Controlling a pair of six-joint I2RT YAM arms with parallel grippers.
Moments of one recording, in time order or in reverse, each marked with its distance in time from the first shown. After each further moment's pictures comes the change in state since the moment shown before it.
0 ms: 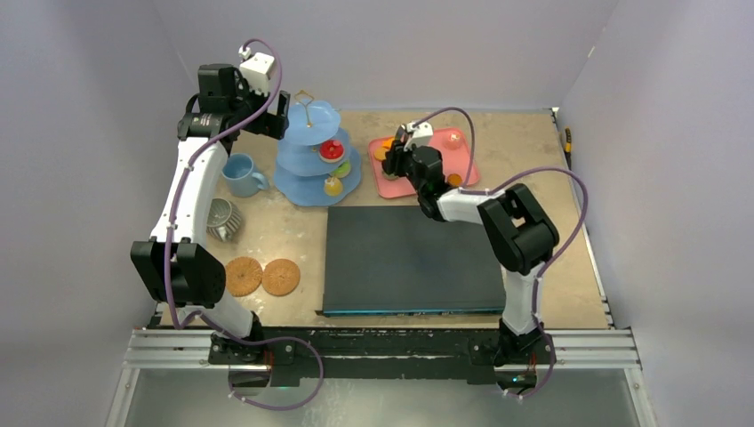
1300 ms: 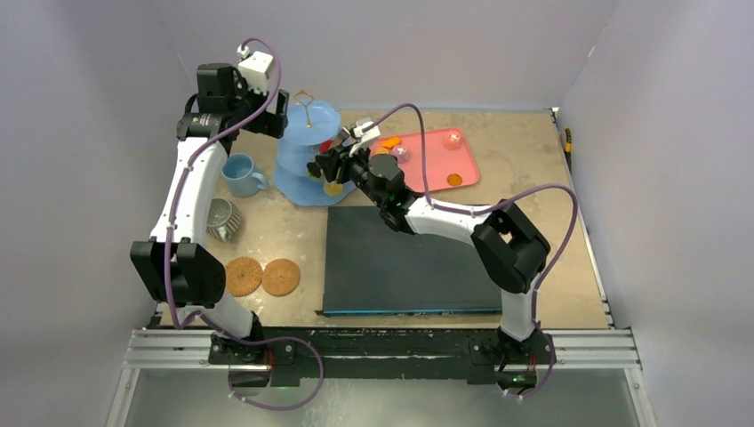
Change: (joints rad) left arm 0.005 0.000 0.000 0.013 -0.002 0.000; right arm 0.304 -0.104 0.130 -0.004 -0.071 0.088
